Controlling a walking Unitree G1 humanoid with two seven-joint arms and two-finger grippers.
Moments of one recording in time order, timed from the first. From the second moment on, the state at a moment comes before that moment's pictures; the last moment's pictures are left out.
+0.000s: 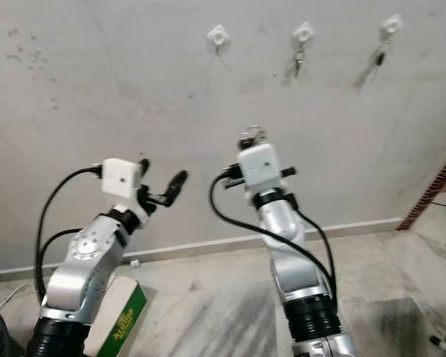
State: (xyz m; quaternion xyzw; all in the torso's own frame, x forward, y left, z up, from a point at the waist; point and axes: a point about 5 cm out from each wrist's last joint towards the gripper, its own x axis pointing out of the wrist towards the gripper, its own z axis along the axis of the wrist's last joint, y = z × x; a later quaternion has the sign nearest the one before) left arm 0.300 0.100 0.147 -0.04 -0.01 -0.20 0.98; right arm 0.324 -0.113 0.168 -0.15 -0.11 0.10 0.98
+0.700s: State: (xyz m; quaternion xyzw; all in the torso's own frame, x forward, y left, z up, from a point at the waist) left arm 0.299 0.092 0.145 -0.05 -0.01 -0.20 0.98; right arm 0.324 -0.113 0.168 -0.15 -0.11 0.11 0.98
